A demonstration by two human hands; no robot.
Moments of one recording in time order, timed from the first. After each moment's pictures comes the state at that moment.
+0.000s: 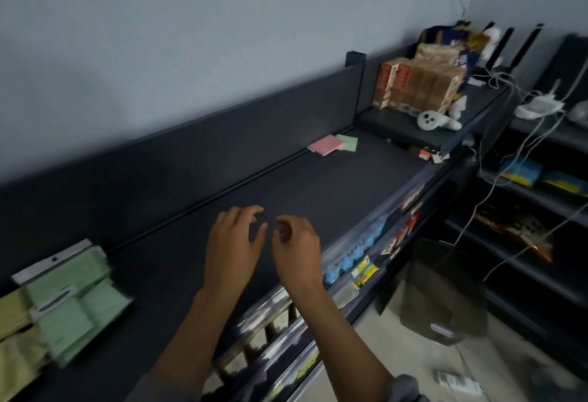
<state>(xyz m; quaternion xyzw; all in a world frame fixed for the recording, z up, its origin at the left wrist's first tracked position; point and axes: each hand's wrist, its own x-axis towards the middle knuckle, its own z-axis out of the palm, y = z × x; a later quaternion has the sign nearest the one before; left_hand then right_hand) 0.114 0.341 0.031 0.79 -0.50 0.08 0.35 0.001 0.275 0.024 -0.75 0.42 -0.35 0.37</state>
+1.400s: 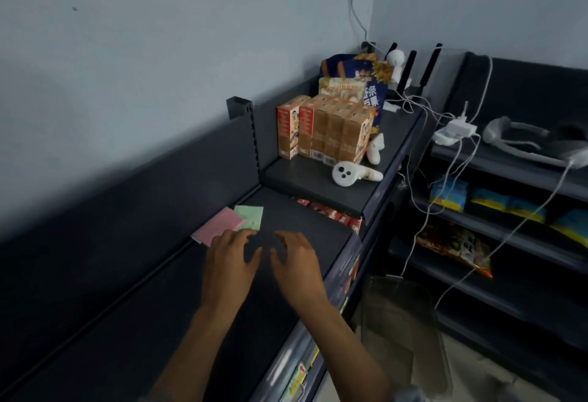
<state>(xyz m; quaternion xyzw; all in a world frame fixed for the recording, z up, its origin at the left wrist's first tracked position) 0.073 -0.040 0.005 0.76 -0.56 0.01 0.33 -0.065 -0.086 0.007 -0.76 0.47 -0.34 0.30</state>
